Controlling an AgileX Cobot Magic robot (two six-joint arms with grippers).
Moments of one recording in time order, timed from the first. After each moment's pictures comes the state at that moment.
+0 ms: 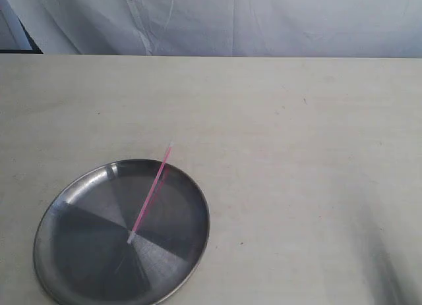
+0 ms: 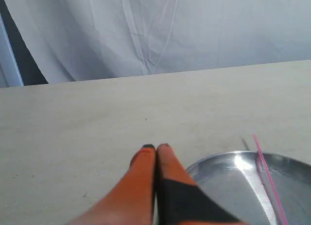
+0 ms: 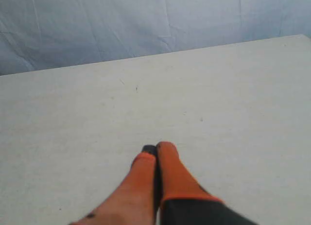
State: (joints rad) left arm -0.18 0.01 0.00 -0.16 0.23 0.17; right arm -0.06 0.02 0.00 -0.04 0.32 0.15
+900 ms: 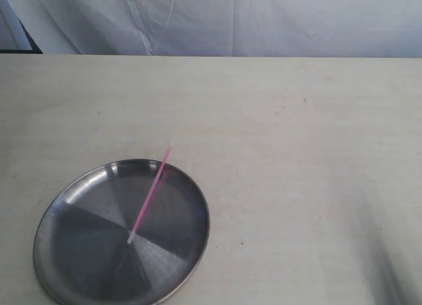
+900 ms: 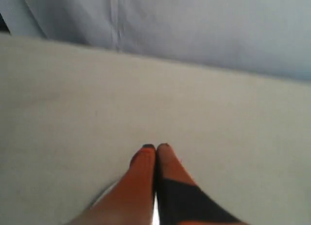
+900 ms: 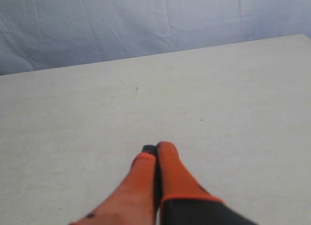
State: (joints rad) left arm -0.18 0.80 -0.87 -0.24 0.71 -0.09; right arm -0.06 0.02 0.00 -0.04 0.32 0.15
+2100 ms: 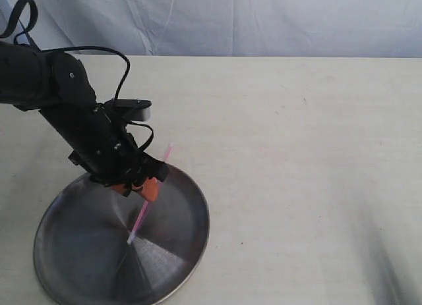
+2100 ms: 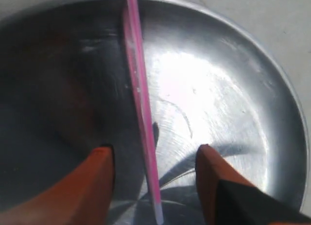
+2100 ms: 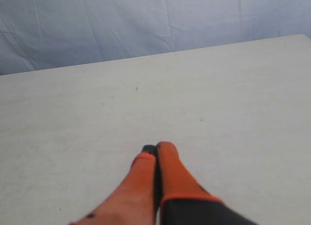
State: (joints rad) left arm -0.45 1.82 -1.00 -0.46 0.75 0.27; right arm -0.06 0.02 0.00 -0.04 0.32 0.15
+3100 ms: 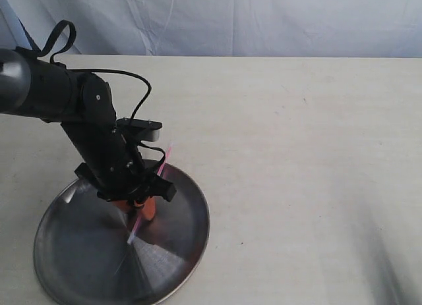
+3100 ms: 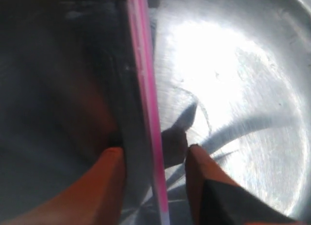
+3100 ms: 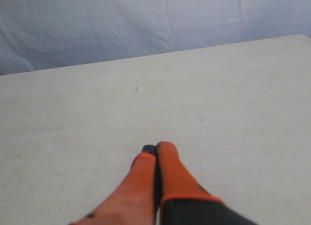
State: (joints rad) left arm -0.51 1.90 -1.01 -0.36 0.75 0.15; right arm -0.06 0.02 0.00 -0.04 0.32 0.15
